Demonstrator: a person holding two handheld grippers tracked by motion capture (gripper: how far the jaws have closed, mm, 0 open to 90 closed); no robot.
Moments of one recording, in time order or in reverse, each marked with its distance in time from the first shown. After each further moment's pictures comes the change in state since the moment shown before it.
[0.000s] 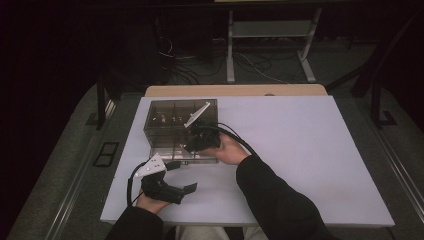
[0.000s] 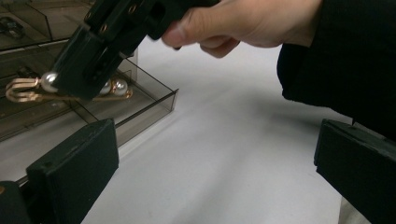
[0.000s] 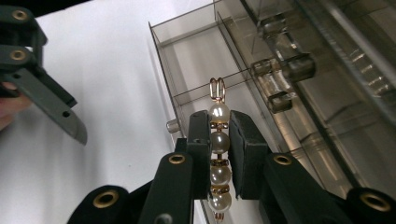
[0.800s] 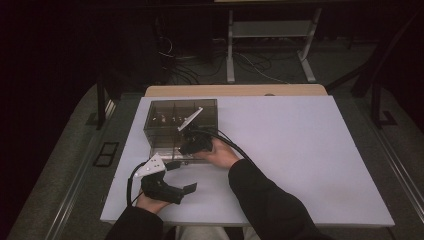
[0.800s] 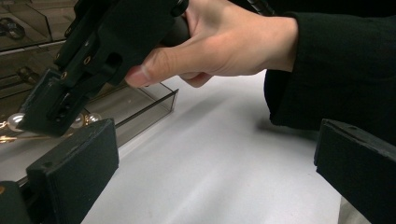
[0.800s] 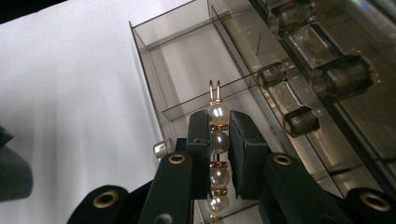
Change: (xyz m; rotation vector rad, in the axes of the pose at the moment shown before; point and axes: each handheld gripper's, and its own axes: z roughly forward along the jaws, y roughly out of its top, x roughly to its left) left arm 0.000 0.000 0.000 -0.002 -0.002 0.000; right arm -0.002 0.001 0.033 -0.004 -0.006 0.042
